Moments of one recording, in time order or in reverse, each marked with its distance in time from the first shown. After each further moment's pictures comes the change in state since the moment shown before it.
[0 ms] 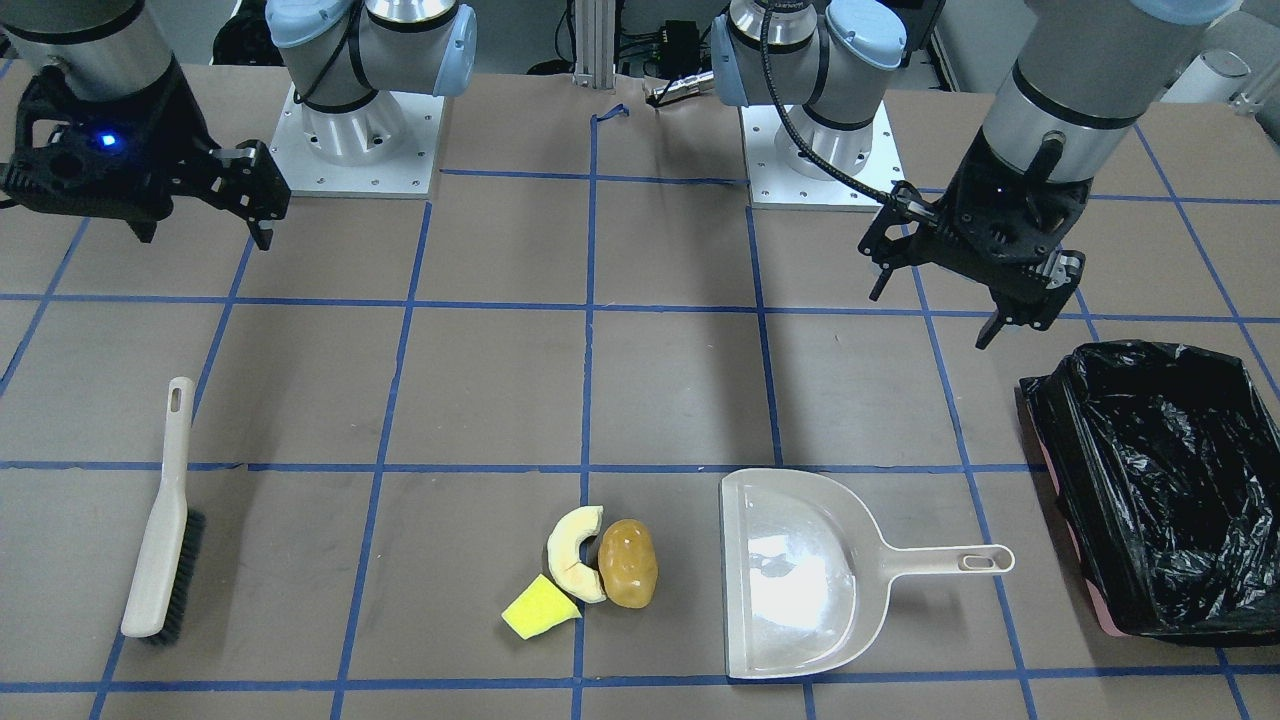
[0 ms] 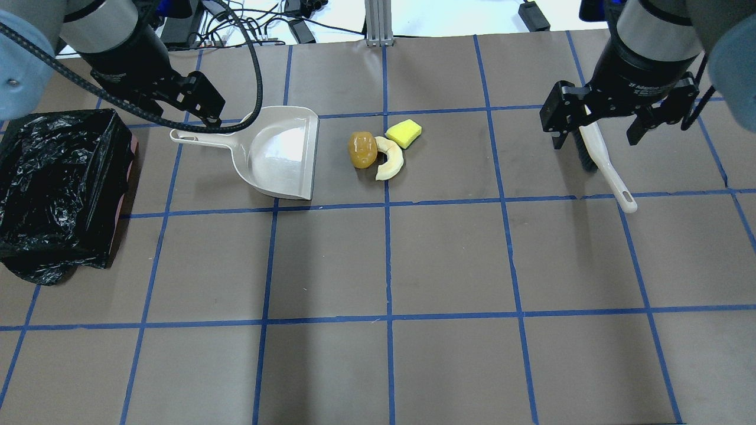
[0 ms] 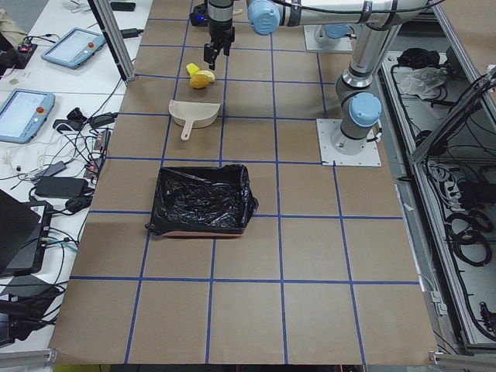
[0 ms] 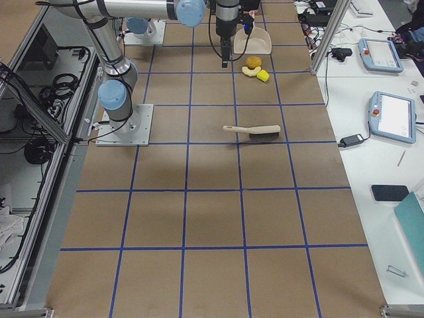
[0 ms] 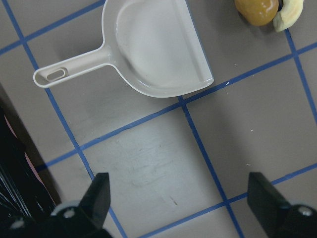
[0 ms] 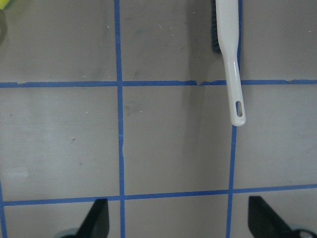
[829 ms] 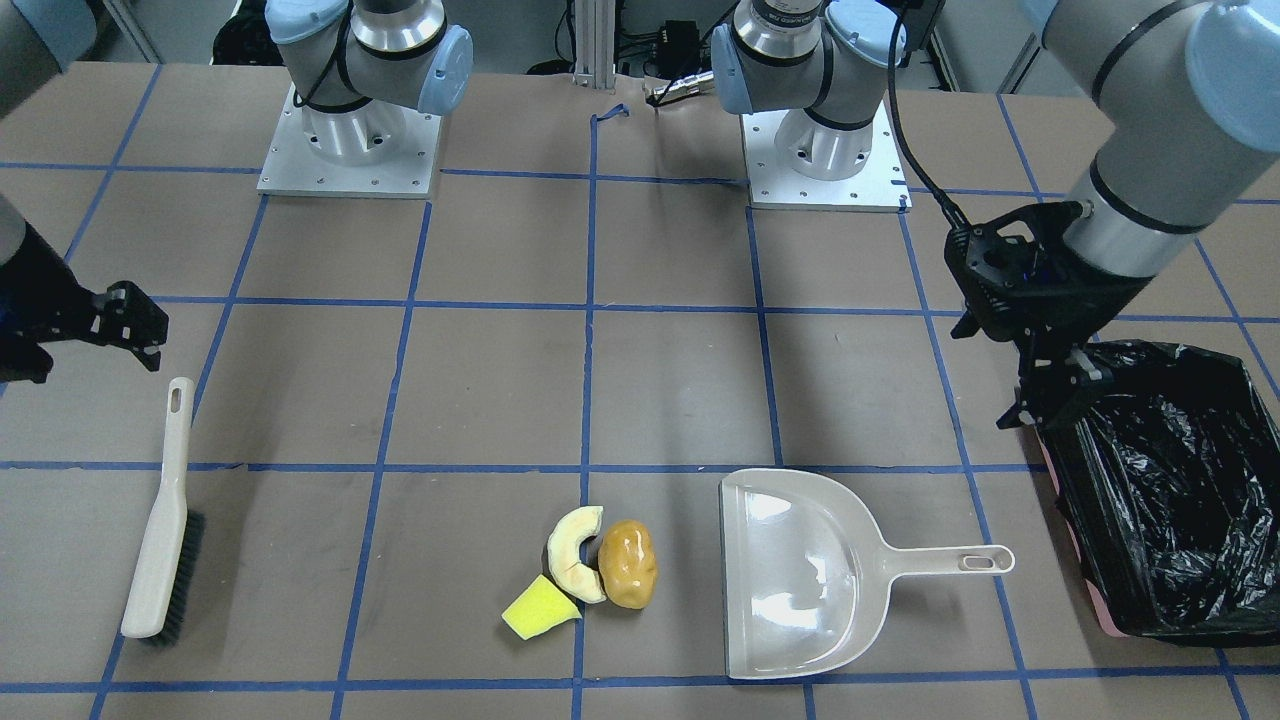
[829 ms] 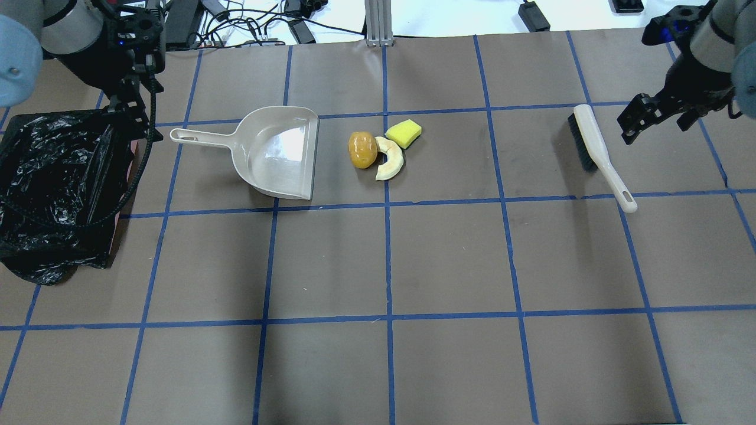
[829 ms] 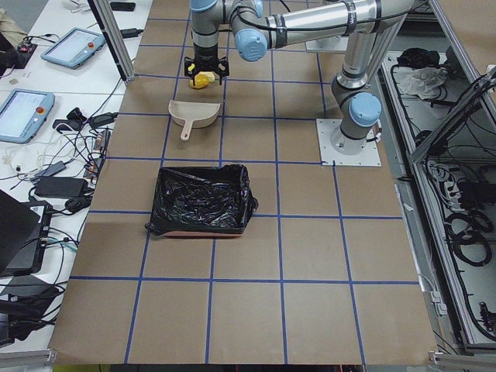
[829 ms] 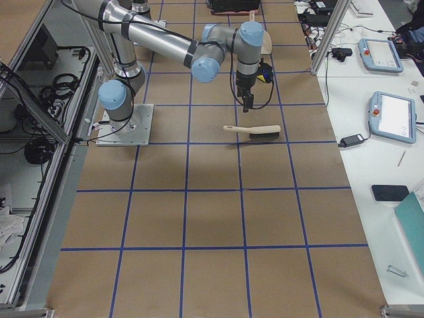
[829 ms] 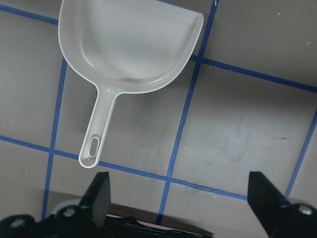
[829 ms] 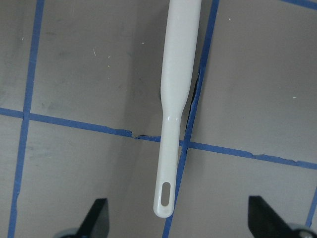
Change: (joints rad) left arm 0.081 -0.133 0.010 0.124 0.003 1.002; right arm -0.194 0.206 0.125 -0.370 0.031 -0.375
